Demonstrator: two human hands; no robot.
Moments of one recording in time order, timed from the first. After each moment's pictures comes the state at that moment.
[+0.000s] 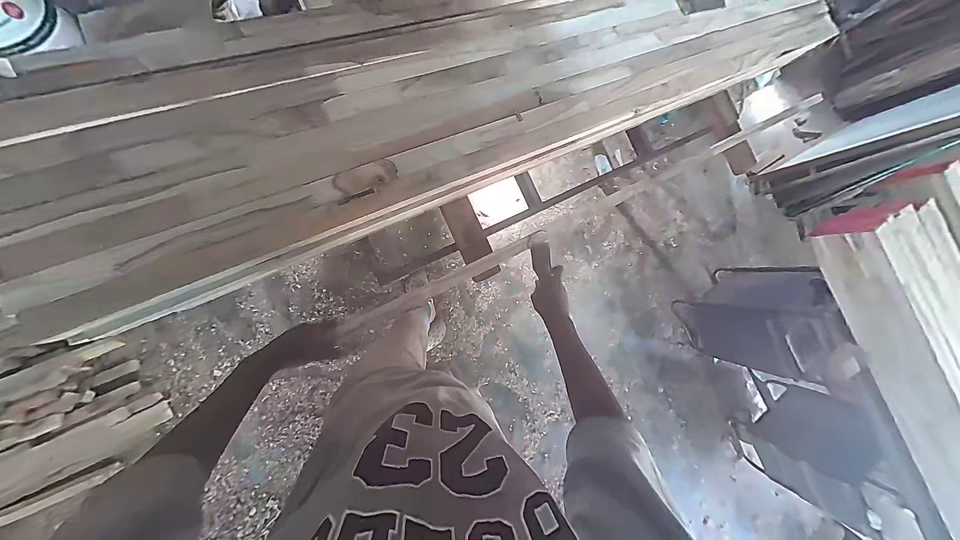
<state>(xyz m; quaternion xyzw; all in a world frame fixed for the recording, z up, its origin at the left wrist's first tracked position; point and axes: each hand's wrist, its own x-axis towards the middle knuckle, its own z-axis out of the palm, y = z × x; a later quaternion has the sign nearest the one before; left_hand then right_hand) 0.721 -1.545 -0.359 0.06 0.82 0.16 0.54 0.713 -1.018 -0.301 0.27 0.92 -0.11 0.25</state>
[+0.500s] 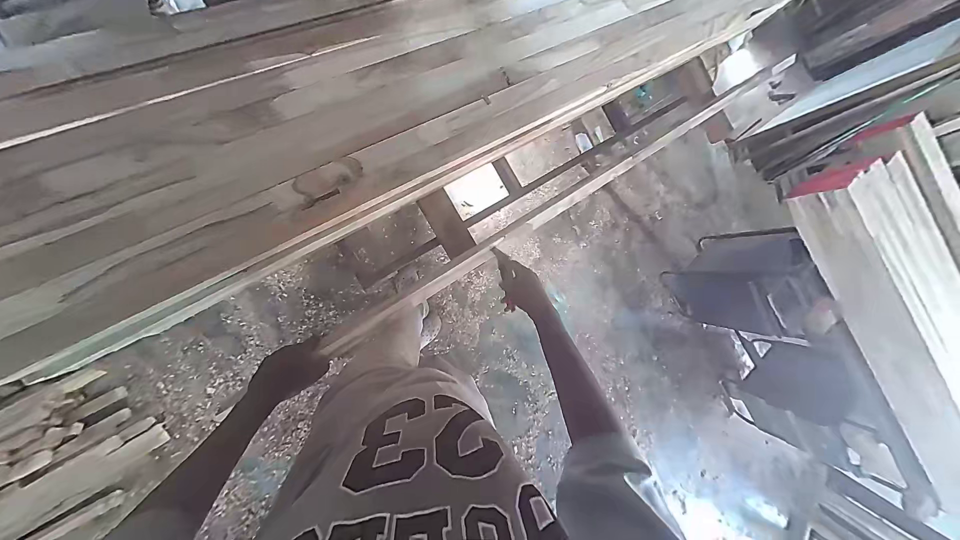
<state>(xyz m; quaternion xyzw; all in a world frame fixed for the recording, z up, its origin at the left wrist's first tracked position) 0.752 -1.521 -0.344 0.03 0.87 0.04 0.49 0.713 -1.047 -0.250 0.27 0.83 -0.35 0.34</state>
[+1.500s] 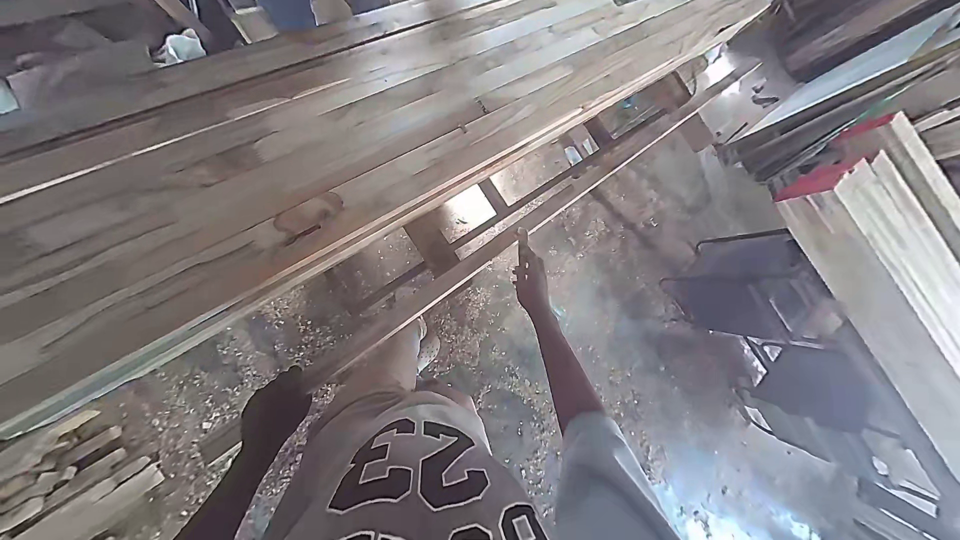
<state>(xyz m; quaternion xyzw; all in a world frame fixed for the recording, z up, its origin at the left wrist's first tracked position) 0.774 -1.502 -0.345 -0.03 0.94 -0.02 0.34 0.697 -0.978 -0.314 0.27 0.88 -0.38 0.07</state>
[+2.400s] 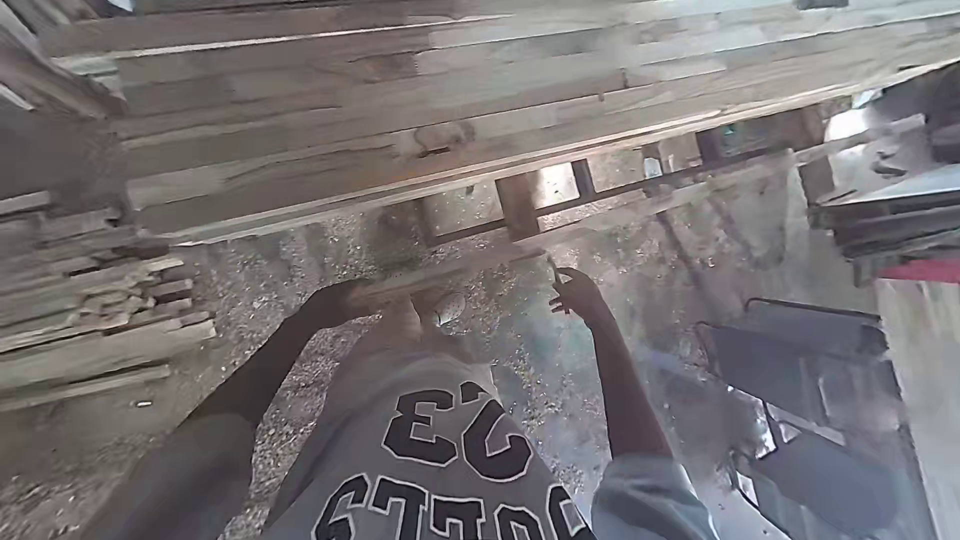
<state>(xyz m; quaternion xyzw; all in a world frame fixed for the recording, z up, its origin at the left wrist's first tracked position) 0.772 -1.583 -0.341 0.04 0.86 0.22 0.46 0.738 -1.071 -0.255 0.29 0.80 -0.38 0.36</state>
